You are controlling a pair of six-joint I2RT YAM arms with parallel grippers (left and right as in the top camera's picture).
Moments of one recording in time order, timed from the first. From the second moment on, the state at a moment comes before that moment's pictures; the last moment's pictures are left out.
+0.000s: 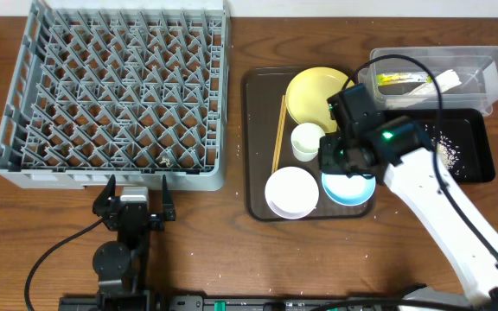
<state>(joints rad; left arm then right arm) 0.06 0.01 0.02 -0.11 0.04 0.12 0.44 1.46 1.26 -1.04 -0.03 0.48</state>
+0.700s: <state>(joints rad) 0.06 0.01 0.02 -0.11 0.04 0.13 0.44 1.42 1.26 -0.99 -0.03 0.48</state>
